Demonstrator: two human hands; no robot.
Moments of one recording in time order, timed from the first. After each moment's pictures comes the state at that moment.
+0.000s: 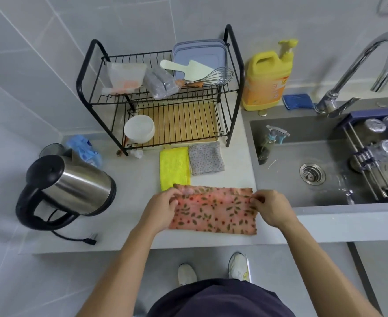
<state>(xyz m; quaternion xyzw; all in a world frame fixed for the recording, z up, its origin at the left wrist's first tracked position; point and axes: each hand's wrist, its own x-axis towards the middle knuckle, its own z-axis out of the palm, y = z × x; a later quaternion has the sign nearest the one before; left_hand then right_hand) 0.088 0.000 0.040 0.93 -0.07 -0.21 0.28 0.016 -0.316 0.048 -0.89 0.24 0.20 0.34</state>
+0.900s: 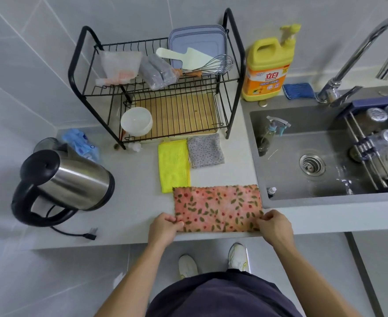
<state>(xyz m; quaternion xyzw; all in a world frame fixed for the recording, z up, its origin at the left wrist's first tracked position) 0.032 0.006 -0.028 0.87 0.20 -0.30 0.34 -0.045 -0.292 -0.006 -0.78 0.46 0.17 0.39</state>
